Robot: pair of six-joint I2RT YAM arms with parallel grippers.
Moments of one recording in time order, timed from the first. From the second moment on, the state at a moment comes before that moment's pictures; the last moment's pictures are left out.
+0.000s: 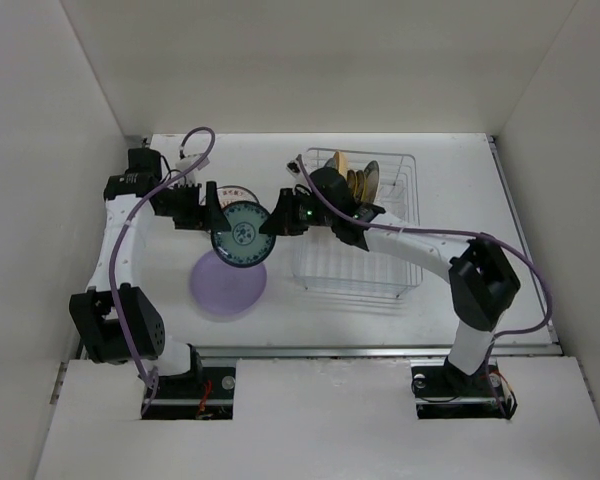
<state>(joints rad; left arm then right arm) 0.11 1.46 1.37 -1.06 0.68 0.19 0.79 1.78 1.37 0.03 -0.38 0.71</state>
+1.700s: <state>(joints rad) 0.62 1.76 1.43 -0.93 0.44 -0.13 0.80 1.42 1.55 -0.54 0.14 0.71</state>
